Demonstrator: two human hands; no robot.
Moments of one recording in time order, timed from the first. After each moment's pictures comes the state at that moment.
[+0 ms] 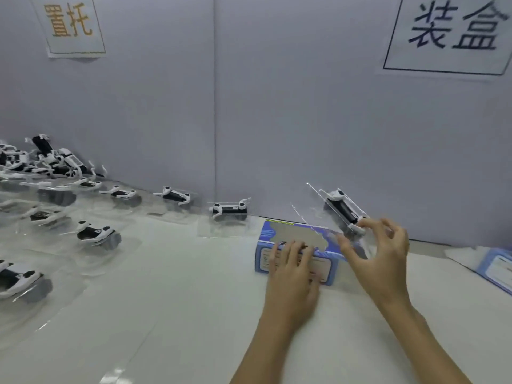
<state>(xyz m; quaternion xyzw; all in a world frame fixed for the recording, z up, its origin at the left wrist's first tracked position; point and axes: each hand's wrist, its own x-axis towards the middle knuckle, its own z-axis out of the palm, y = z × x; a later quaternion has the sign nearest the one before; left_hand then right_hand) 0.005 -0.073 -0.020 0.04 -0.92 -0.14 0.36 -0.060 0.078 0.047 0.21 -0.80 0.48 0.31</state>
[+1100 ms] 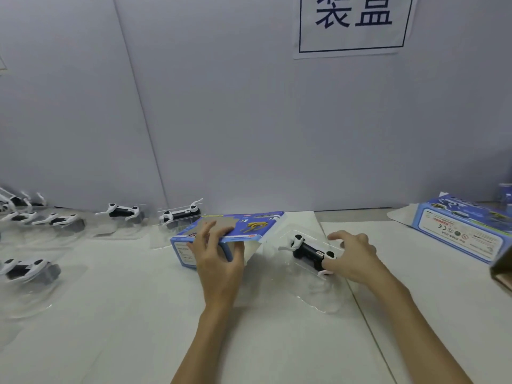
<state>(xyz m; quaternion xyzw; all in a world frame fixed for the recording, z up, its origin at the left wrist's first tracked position) 0.011 -0.086 0.005 0.10 -0.73 -0.42 0.53 -0.083 0.156 0.036 0.08 -0.93 0.36 -0.03</state>
